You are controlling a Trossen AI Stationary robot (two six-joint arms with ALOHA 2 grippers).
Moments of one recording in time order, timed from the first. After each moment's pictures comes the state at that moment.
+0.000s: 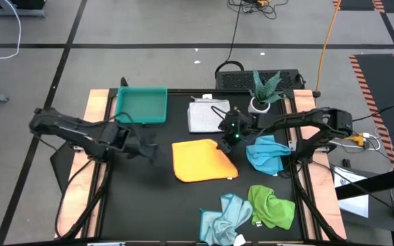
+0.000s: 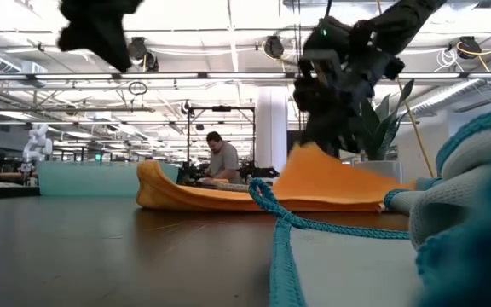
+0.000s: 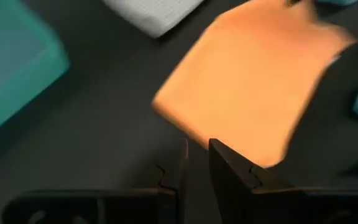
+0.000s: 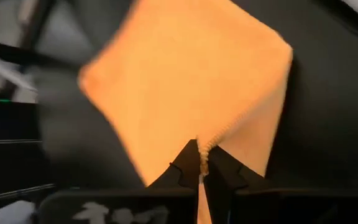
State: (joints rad) left arm -0.23 1.20 1.09 -1.00 -0.37 -0.95; right arm -0.23 1.52 0.83 -0.15 -0.41 0.66
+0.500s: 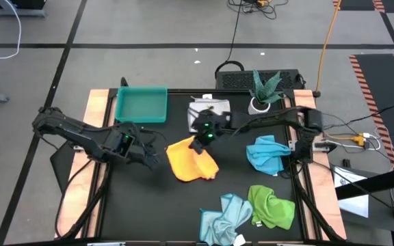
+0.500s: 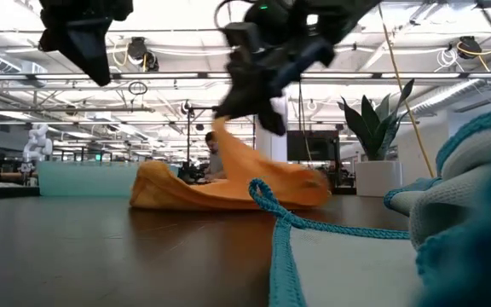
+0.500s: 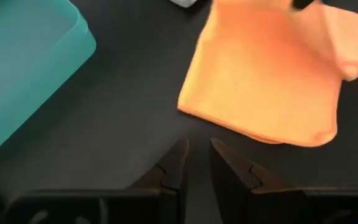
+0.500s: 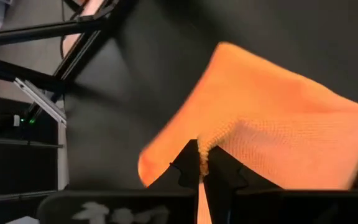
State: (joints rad) left arm -0.30 1.25 1.08 -1.11 -0.42 -1.00; right arm -0.15 1.86 1.28 -0.15 -0.38 0.64
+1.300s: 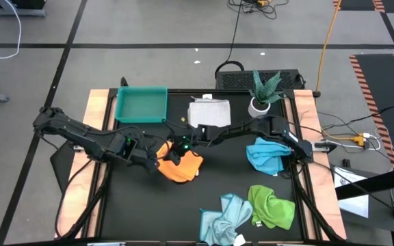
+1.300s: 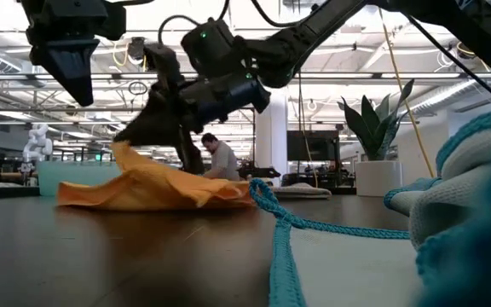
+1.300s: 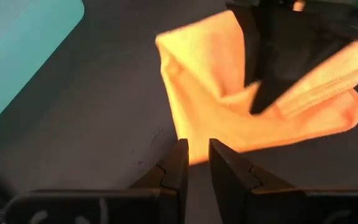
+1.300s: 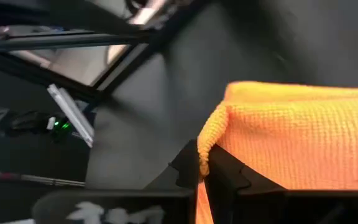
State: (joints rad) left arm -0.30 1.27 1.01 -1.10 -0.34 -0.99; right arm -0.08 2.27 1.59 0.18 -0.48 0.67
